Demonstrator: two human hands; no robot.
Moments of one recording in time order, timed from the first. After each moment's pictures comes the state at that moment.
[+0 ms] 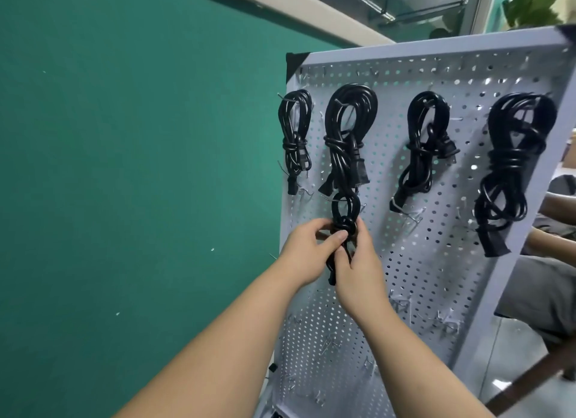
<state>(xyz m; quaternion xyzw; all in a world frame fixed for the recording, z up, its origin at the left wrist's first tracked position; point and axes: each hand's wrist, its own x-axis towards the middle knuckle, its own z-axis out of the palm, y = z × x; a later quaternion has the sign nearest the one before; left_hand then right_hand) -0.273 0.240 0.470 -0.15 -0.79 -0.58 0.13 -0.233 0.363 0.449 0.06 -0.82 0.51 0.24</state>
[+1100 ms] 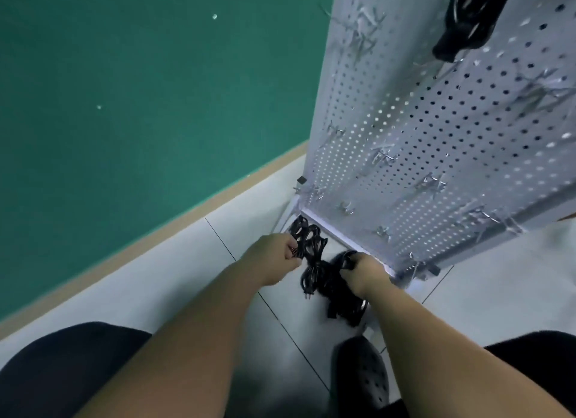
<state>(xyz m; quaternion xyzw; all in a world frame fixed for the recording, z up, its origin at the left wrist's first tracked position) -0.159 0.130 0.125 0.02 -0.90 -0.34 -0.26 -0.174 0.370 0.081 -0.11 -0.93 0.21 -0.28</state>
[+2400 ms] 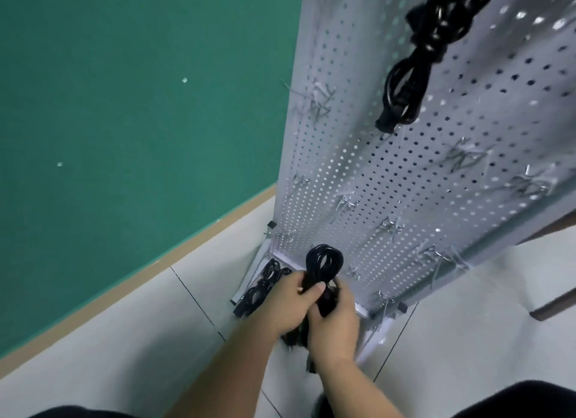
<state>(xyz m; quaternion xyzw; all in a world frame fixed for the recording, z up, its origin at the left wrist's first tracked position) -0.171 0.208 0.121 0.03 -0.77 -0.60 -0.23 -0.120 0.318 0.113 -0.24 -0.84 0.49 0.05</state>
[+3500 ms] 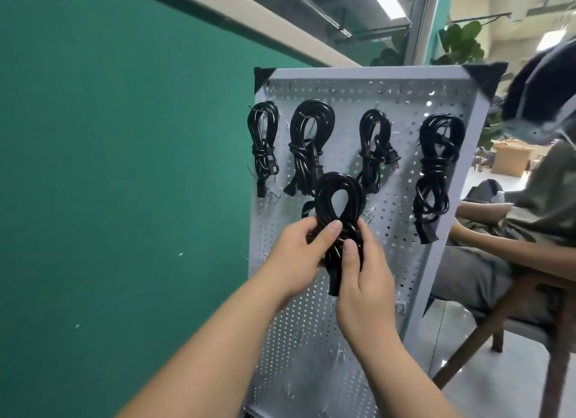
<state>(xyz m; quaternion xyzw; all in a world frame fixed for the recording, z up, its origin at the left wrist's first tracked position) -0.173 0.262 0.510 -0.23 -0.68 -0.70 0.03 -0.136 0.385 0.468 0.06 -0.77 0.50 0.38</state>
